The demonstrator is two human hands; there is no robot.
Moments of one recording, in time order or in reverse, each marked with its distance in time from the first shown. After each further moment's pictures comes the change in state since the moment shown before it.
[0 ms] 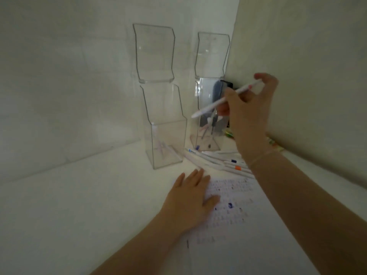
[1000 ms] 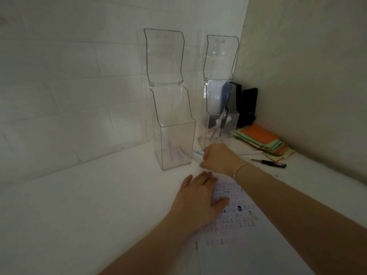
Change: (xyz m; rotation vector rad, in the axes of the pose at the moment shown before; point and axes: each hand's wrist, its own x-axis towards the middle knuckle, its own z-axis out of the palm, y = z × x) left_hand 0.004 -0.004 0.007 -0.073 0.136 0.009; right_hand -0.010 0.118 0.003 -1.269 -0.858 0.180
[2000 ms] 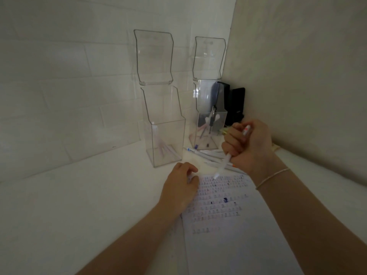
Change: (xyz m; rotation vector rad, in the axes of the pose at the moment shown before) left_hand 0.004 -0.001 -0.015 -0.519 0.216 -0.261; right_hand -0.081 0.008 -0.071 2.081 0.041 0.116
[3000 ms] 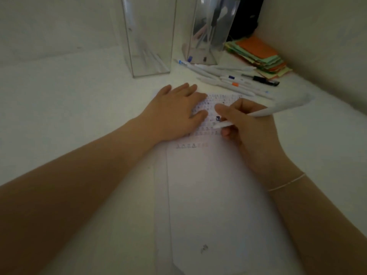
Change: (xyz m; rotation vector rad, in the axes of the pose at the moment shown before) left_hand -0.013 -0.002 0.009 0.629 -0.306 0.309; right_hand -0.070 0.069 -0.082 -0.823 0.164 -0.178
